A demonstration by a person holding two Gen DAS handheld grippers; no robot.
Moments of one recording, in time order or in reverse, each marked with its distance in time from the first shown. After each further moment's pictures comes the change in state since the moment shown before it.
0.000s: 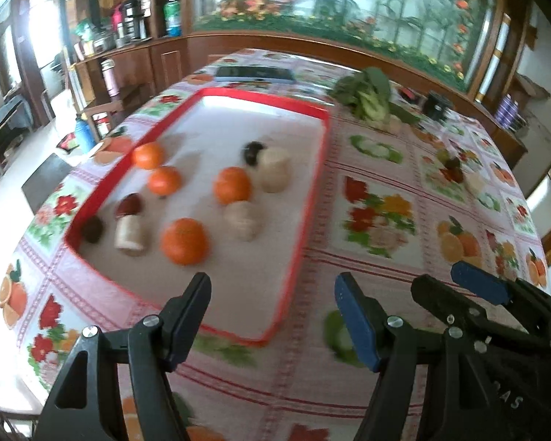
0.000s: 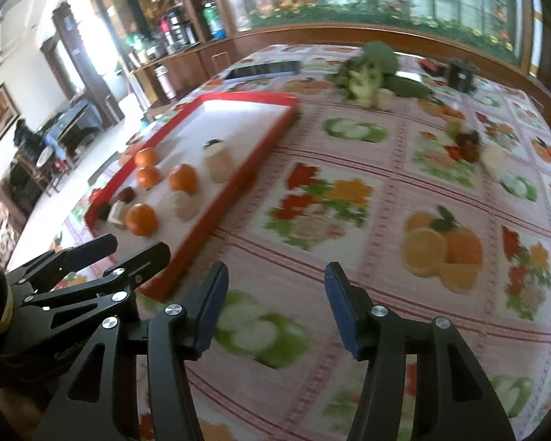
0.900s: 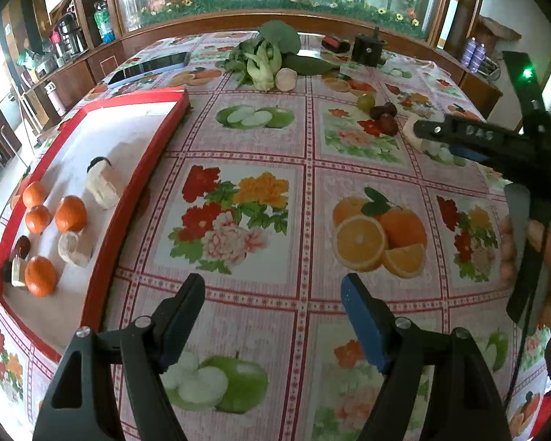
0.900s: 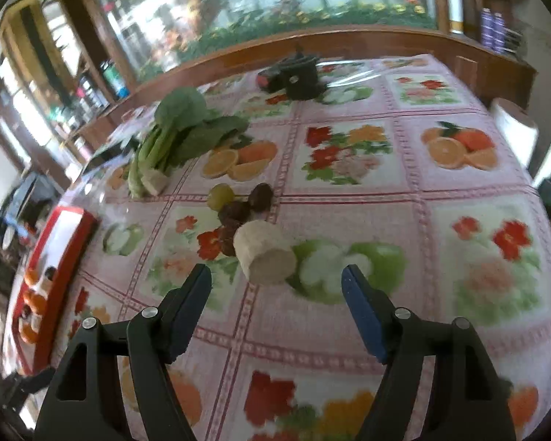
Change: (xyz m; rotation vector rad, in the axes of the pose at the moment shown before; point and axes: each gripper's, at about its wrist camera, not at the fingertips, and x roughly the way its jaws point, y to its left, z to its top) left arm 0.038 -0.129 0.012 0.160 0.102 -0.040; right arm 0.032 -0.232 0.078 0.196 -0.073 -0.100
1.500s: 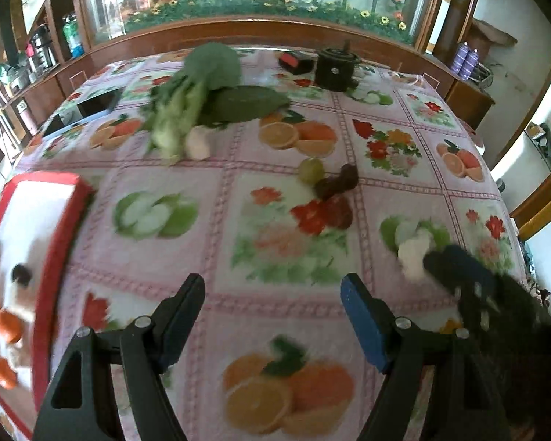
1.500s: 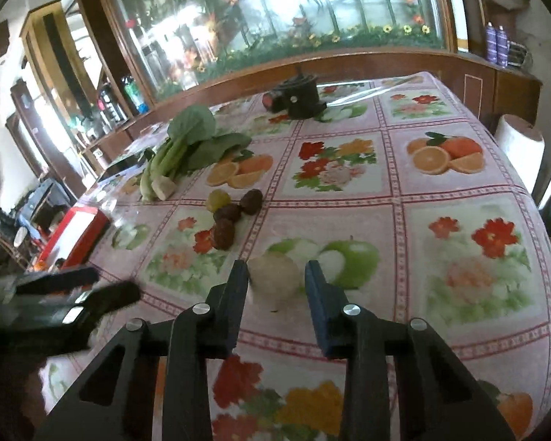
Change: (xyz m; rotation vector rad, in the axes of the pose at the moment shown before) left arm 0.055 -0.078 0.100 0.019 -0.004 -0.060; right arm -0.034 -0.030 -0.026 -0.019 -0.126 0.064
